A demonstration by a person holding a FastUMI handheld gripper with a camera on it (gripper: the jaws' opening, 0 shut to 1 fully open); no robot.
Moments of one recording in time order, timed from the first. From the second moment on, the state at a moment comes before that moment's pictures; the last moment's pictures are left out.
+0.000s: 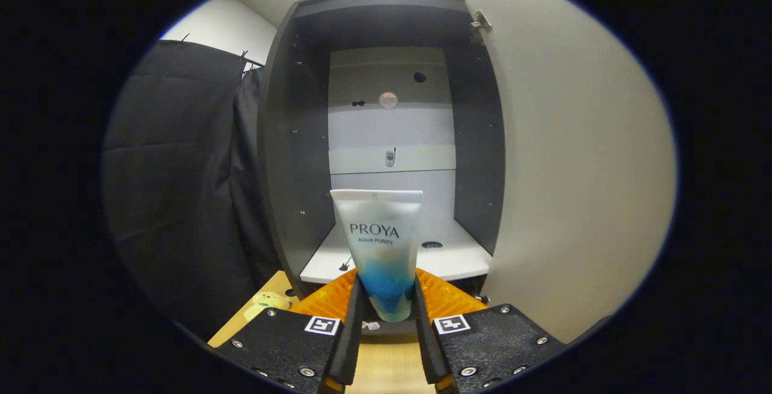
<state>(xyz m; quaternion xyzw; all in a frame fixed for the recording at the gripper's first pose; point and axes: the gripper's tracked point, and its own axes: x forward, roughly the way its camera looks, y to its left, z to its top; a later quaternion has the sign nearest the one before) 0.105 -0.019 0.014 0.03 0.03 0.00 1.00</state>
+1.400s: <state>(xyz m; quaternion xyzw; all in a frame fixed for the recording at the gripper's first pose) 0.278 -0.016 -0.048 0.07 0.08 0.03 0.99</state>
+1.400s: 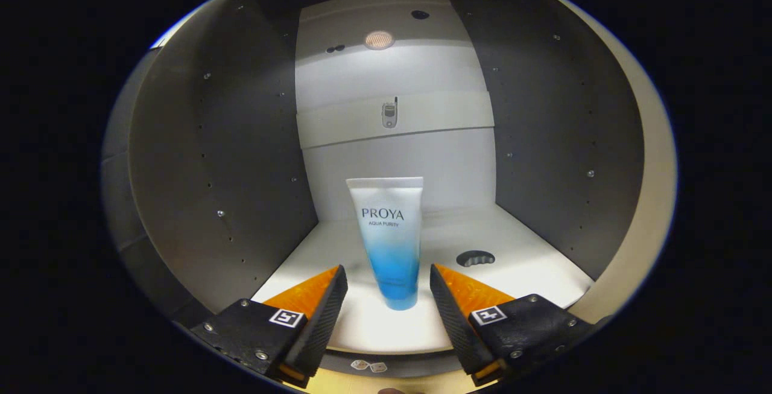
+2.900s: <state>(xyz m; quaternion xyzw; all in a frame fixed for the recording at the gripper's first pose) -0.110 0.005 0.016 0.02 0.03 0.04 1.00</state>
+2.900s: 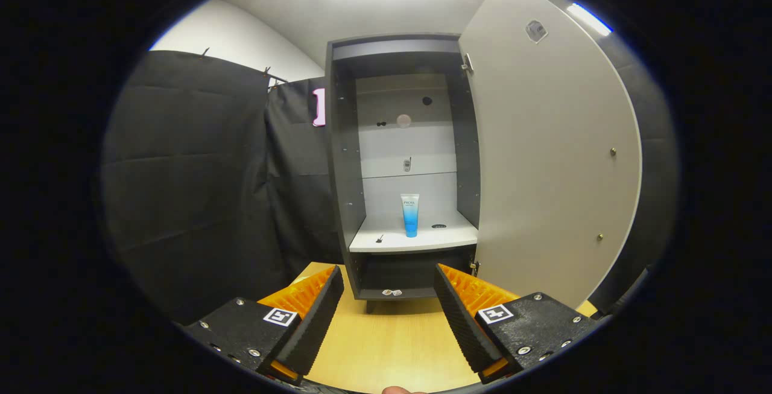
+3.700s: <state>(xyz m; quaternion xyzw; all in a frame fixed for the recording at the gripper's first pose) -0.190 -0.270 -0.014 0.04 0.05 -0.07 1.00</state>
